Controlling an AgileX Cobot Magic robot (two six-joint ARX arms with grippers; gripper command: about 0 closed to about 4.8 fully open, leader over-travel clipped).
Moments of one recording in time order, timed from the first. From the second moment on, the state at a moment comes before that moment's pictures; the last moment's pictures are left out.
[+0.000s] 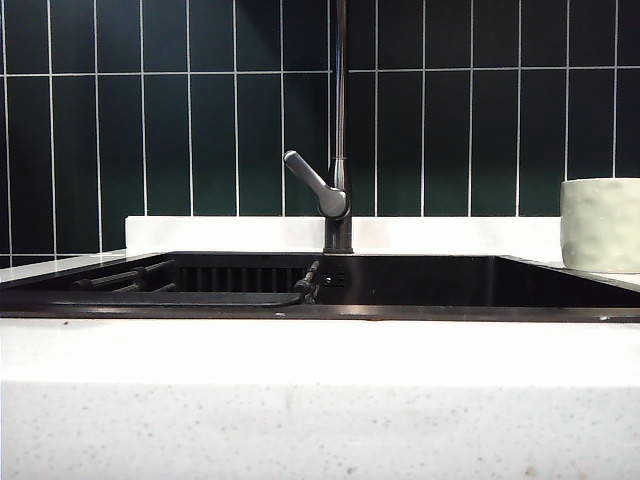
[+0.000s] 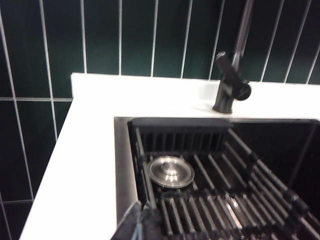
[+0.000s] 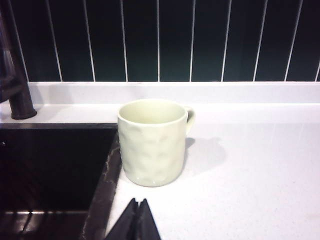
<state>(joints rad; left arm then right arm) -0.23 0.00 0.01 0.08 0.00 -0.07 0.19 0.00 0.01 0.08 0.29 -0.03</state>
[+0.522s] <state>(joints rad) -0.22 0.00 0.01 0.07 -0.07 0.00 0.19 0.00 0.01 0.06 0.38 -0.08</state>
